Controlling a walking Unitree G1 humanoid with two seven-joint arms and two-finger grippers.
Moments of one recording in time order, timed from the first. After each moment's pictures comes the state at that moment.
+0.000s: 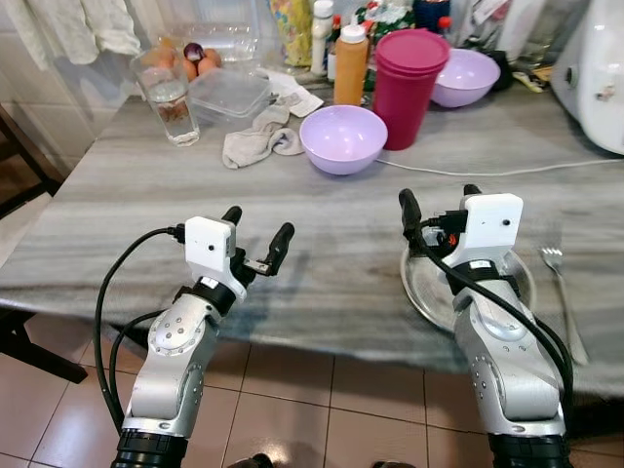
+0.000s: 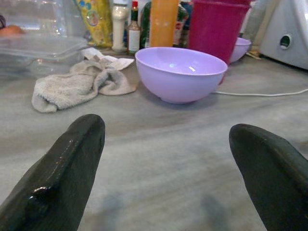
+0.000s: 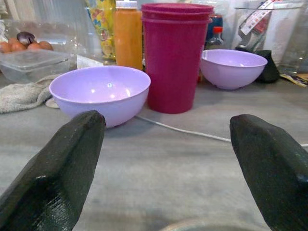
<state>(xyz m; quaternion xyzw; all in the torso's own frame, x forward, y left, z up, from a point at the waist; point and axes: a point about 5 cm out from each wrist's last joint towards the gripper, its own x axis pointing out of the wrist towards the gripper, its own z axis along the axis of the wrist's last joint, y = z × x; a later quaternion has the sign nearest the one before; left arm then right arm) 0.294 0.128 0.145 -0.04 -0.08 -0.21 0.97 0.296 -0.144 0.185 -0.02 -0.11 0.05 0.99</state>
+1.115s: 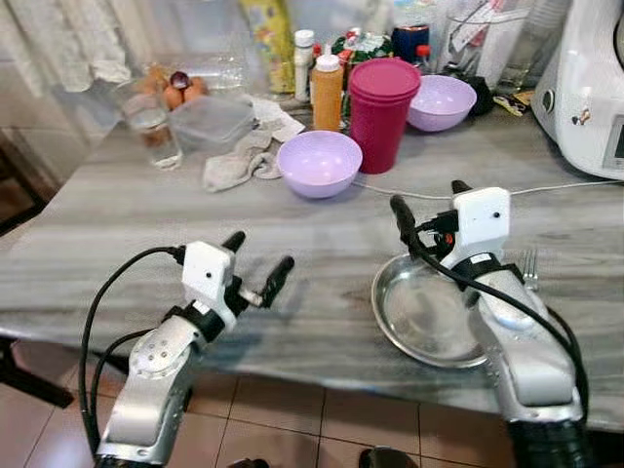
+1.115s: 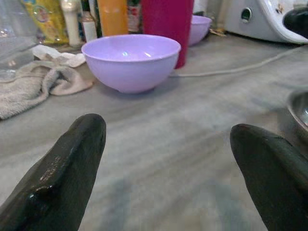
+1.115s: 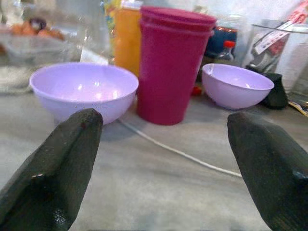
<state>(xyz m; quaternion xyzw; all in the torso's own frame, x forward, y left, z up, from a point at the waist) 0.272 0.138 0.127 0.01 -0.04 -0.28 0.96 0.307 -0.157 0.182 -0.09 -0.08 0.12 0.99</state>
